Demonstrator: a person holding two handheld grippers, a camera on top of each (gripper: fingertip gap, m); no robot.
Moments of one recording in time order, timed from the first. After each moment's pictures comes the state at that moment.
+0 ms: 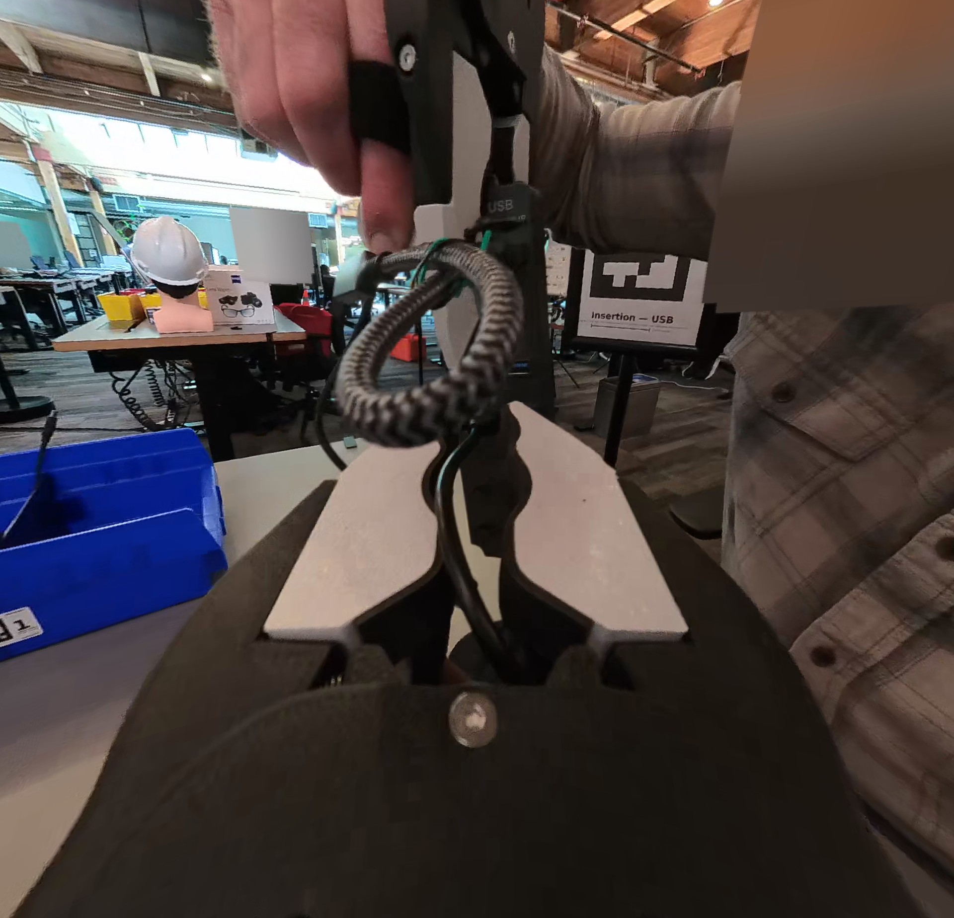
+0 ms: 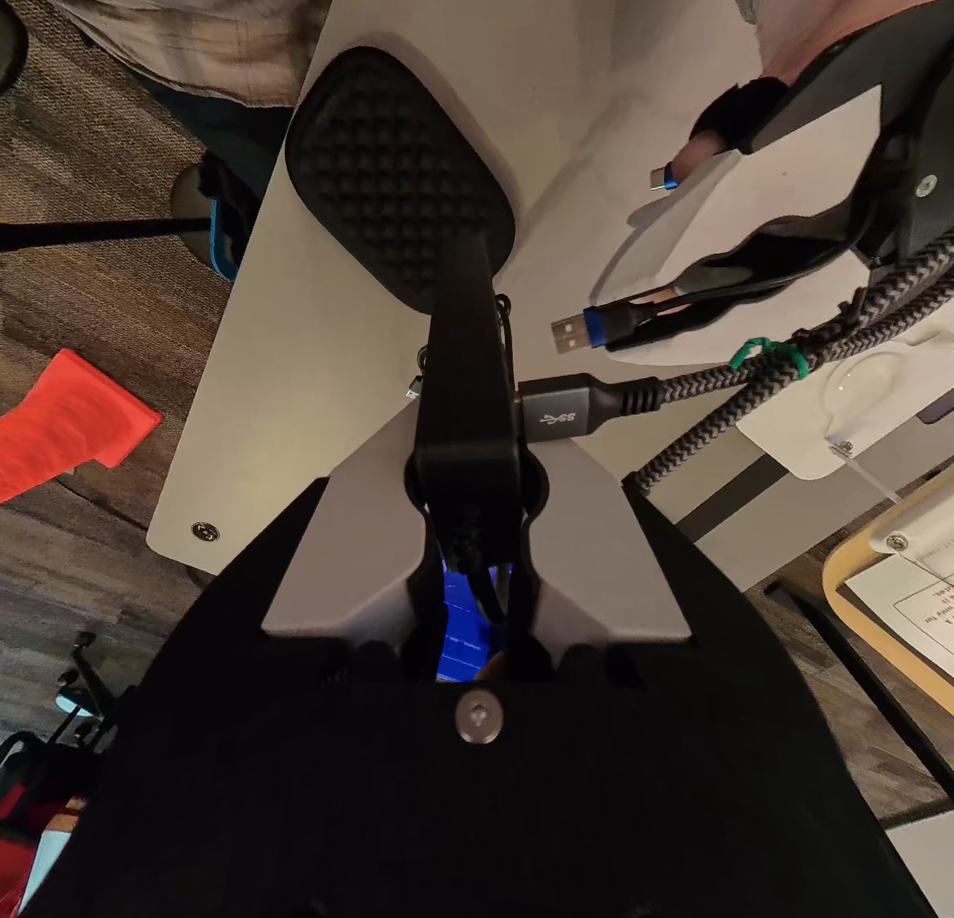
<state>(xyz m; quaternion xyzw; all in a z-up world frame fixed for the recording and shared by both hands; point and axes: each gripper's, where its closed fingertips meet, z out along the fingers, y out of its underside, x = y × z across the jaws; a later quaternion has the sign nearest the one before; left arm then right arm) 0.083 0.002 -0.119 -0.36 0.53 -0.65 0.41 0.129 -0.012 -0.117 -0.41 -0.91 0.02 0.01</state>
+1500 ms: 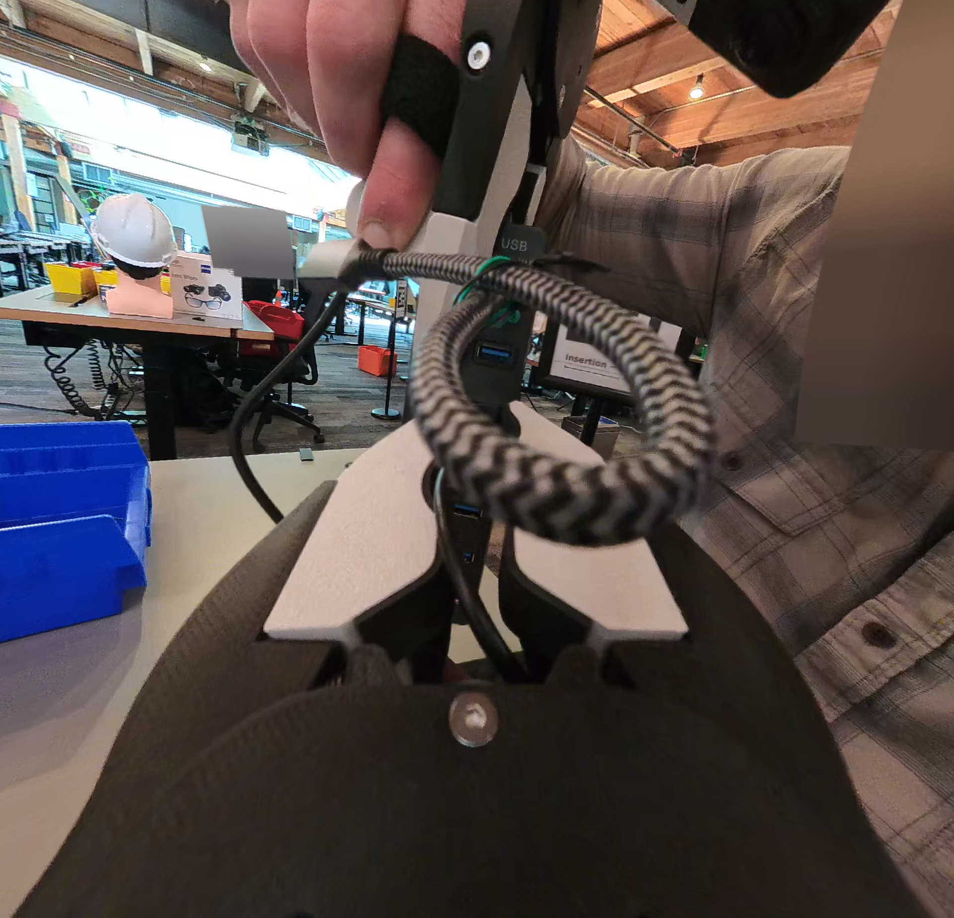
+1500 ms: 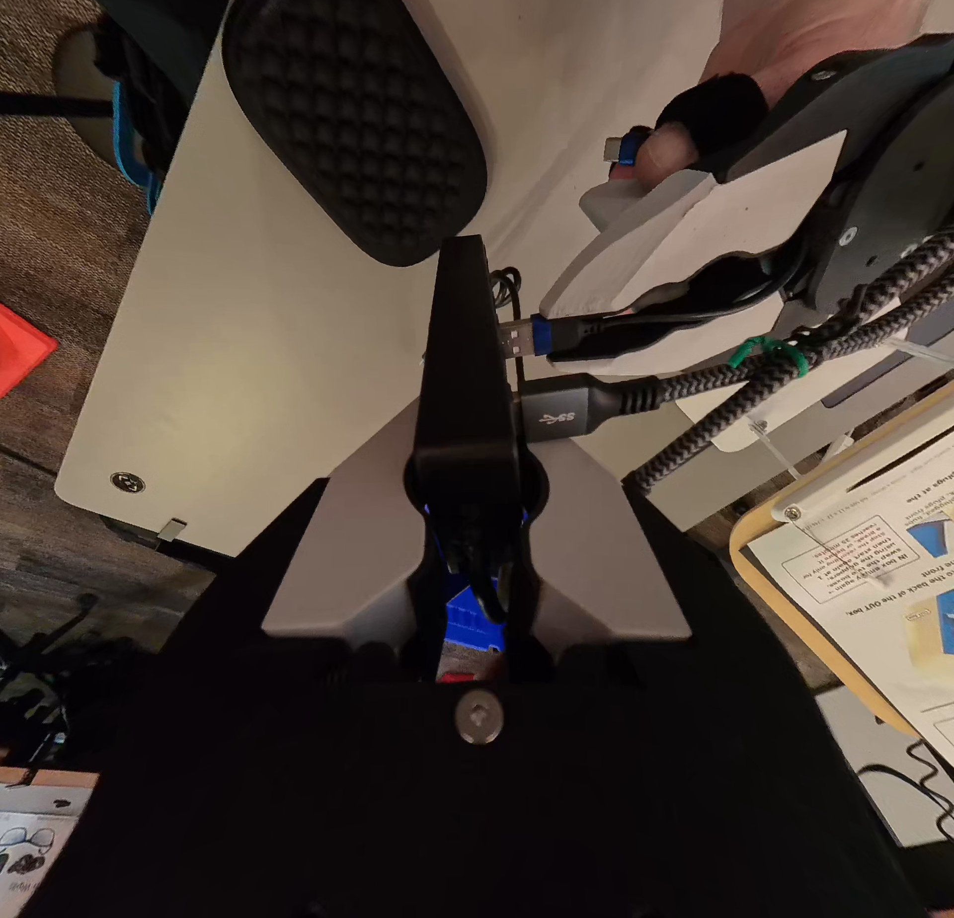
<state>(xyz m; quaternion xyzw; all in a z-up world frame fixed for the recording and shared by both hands) 0.095 -0.011 -0.107 -0.38 0.49 -0.70 0.37 0.127 -0.002 -0.115 -0.36 -0.93 -0.06 0.02</state>
